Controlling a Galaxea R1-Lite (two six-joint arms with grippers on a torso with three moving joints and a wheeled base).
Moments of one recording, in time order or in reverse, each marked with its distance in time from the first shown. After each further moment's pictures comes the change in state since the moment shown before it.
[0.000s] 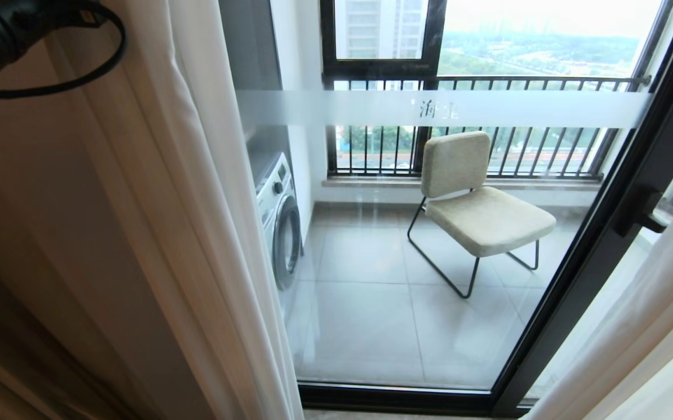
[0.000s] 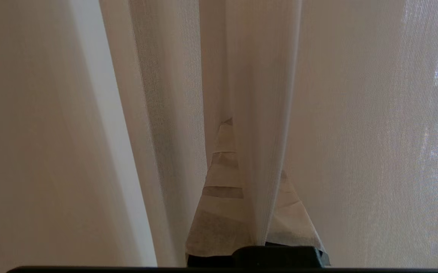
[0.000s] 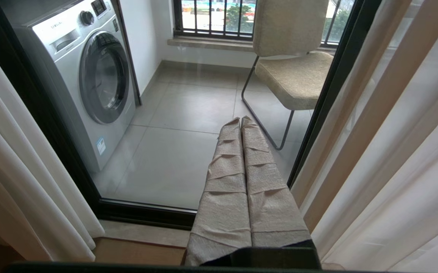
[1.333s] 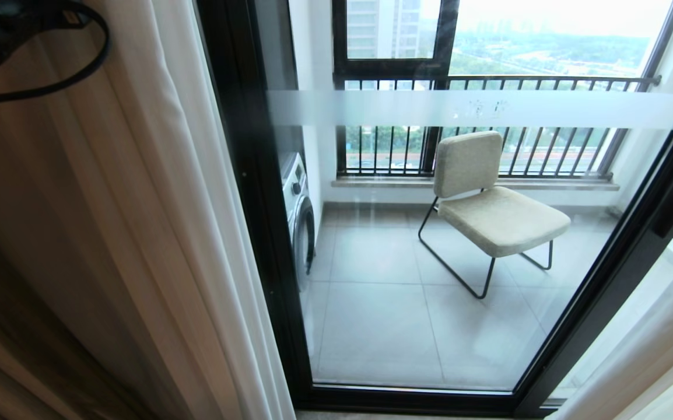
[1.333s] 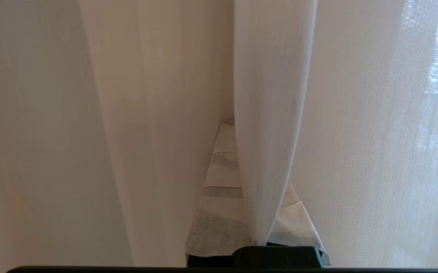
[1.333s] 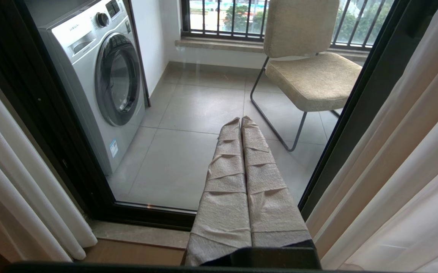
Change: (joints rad) left arm 0.046 -0.018 0.019 0.005 0.001 -0.061; right arm 0.000 0.000 0.000 0.001 0.000 0.000
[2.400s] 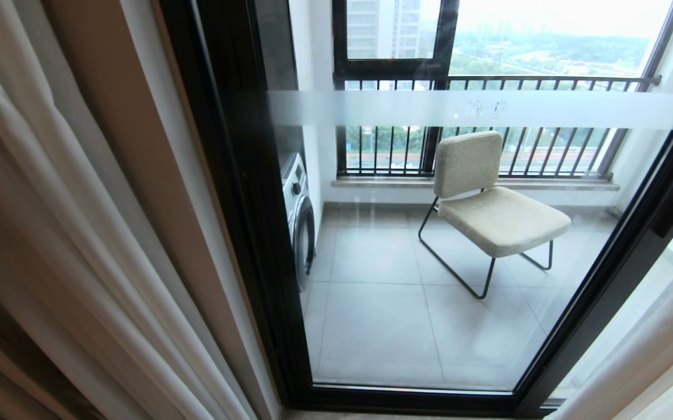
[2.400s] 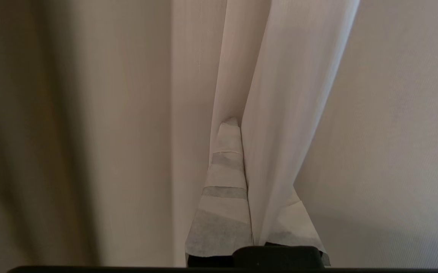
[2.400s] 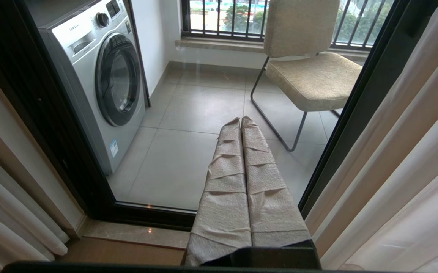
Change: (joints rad) left arm 0.674 0.143 -0.083 -0.006 -0.264 -0.225; right arm 0.001 0.000 0.000 0.000 0.000 0.000
